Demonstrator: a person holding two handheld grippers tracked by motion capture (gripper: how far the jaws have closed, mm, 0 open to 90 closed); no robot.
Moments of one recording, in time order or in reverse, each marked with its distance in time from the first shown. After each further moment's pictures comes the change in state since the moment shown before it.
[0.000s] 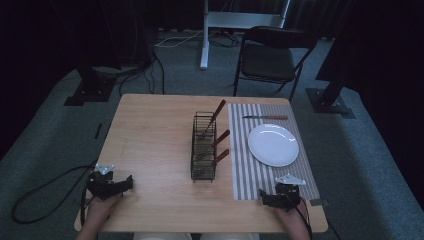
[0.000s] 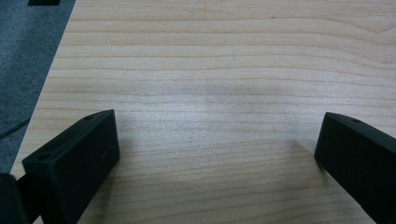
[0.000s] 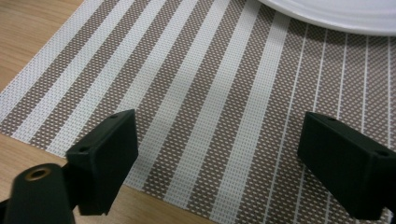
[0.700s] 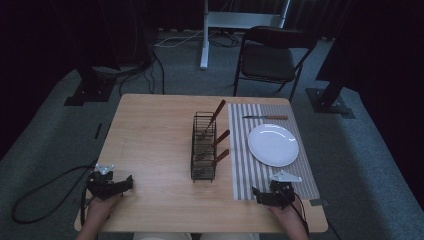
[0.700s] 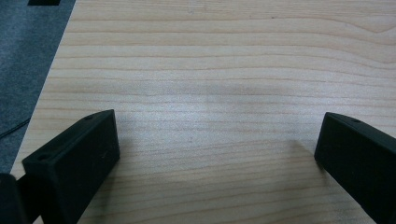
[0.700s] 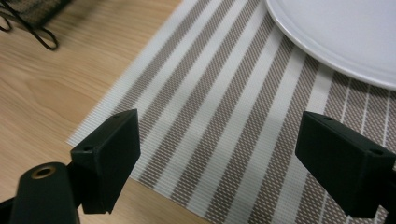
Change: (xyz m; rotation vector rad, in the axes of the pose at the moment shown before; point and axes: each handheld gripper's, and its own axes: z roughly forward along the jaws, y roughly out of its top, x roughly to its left) left arm 0.000 0.000 0.000 0.000 0.000 0.000; right arm 0.019 0.021 -0.012 -0.049 0.100 -0.043
